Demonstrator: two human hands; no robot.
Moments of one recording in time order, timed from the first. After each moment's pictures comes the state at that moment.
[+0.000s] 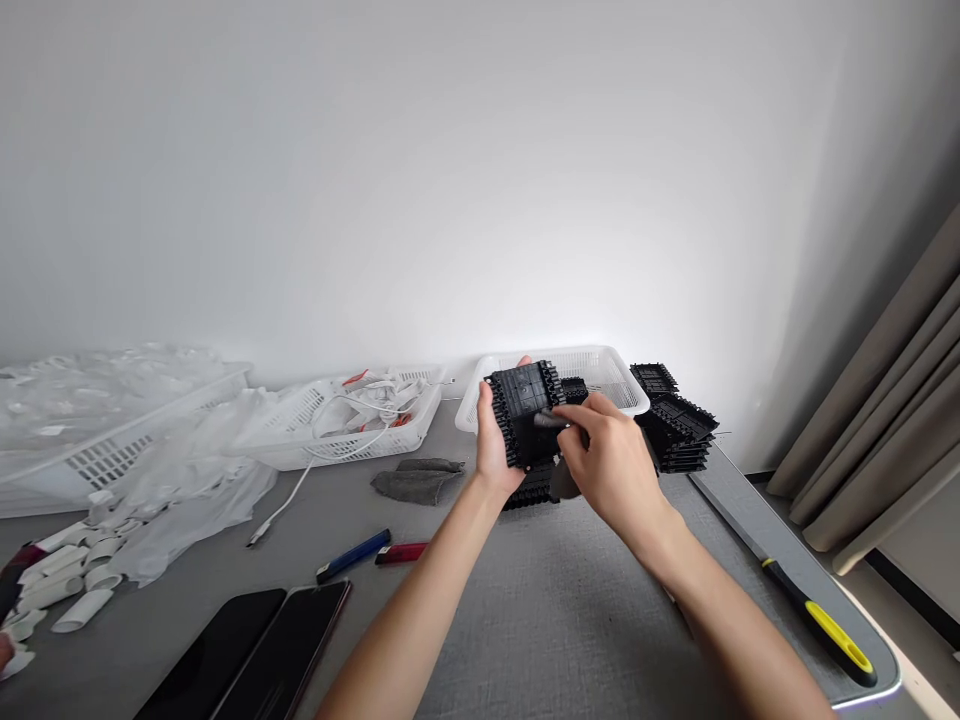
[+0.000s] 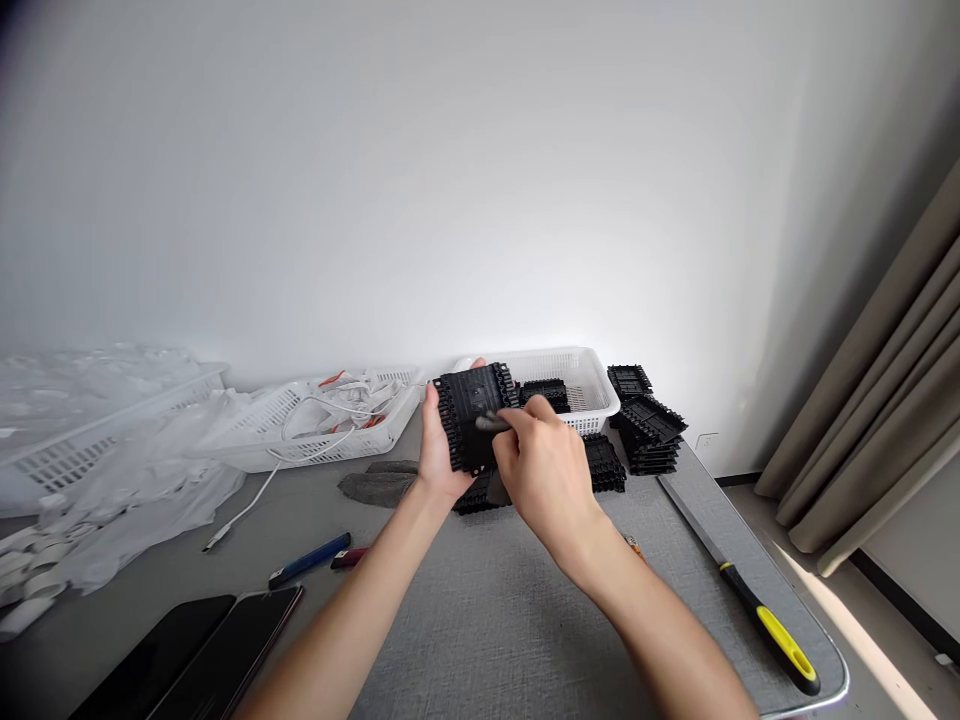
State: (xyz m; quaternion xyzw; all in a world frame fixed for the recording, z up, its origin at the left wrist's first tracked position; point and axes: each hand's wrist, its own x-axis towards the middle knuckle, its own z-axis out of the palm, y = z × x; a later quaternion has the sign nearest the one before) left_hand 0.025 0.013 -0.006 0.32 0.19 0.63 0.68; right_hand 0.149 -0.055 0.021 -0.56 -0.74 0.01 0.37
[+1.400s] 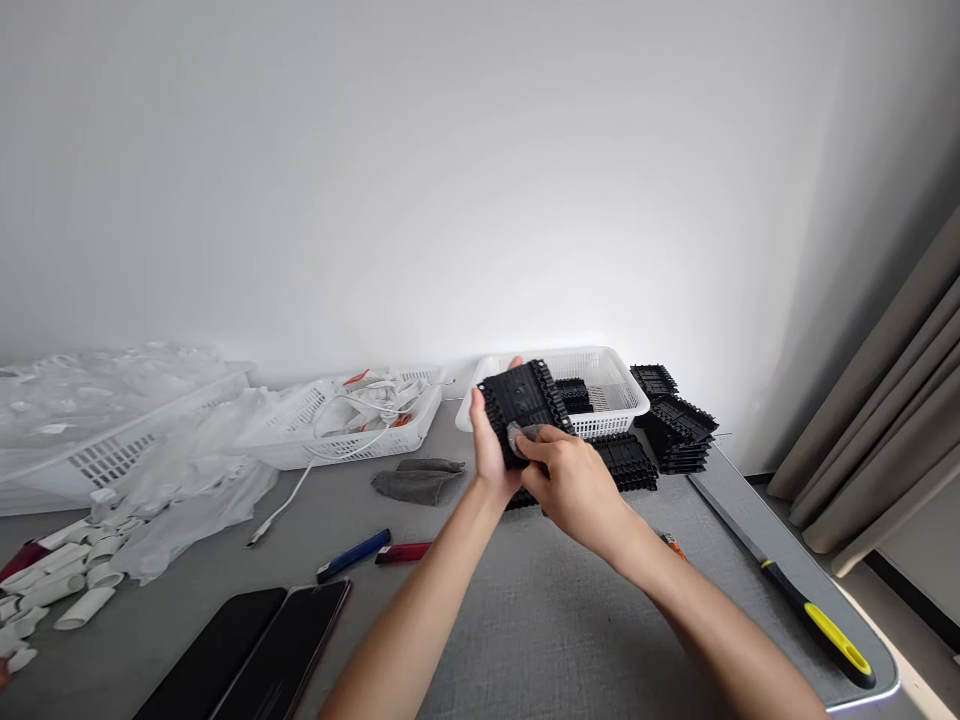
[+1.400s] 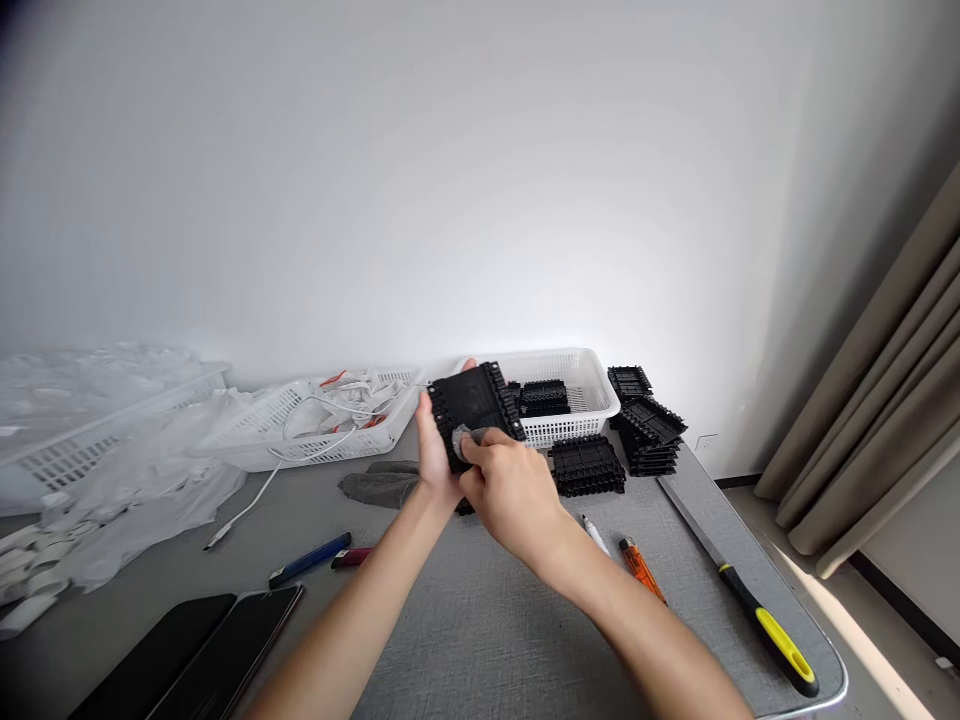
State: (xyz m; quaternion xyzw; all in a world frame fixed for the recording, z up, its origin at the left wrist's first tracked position) left_hand 0.021 0.016 -0.011 0.33 0.17 0.67 0.65; right_hand 0.124 -0.047 -0.002 -0.49 -0.81 0.08 0.32
